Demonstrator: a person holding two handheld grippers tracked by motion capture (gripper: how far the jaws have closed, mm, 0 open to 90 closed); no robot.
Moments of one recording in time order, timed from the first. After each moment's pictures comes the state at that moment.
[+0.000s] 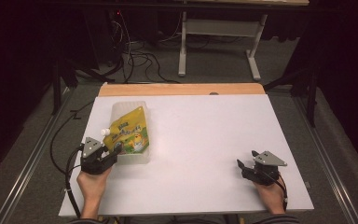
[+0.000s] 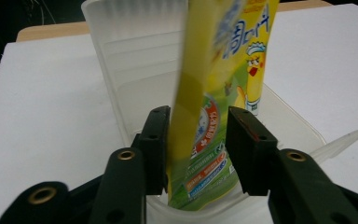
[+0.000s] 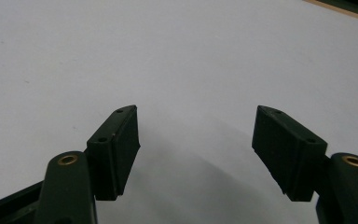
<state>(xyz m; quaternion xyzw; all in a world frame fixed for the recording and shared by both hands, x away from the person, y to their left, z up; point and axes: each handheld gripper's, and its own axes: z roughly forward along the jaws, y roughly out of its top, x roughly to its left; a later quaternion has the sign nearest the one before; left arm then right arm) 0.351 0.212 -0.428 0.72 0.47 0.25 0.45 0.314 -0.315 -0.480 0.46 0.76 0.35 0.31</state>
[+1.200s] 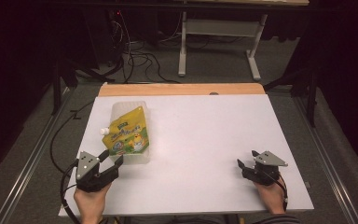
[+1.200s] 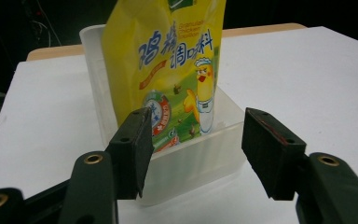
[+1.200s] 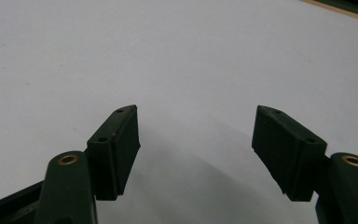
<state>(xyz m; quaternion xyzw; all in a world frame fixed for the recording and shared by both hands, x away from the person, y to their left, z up) 0.297 0.201 -0.412 0.70 0.46 0.27 0.48 0.314 -0.316 -0.480 0.46 0.75 0.35 0.31</state>
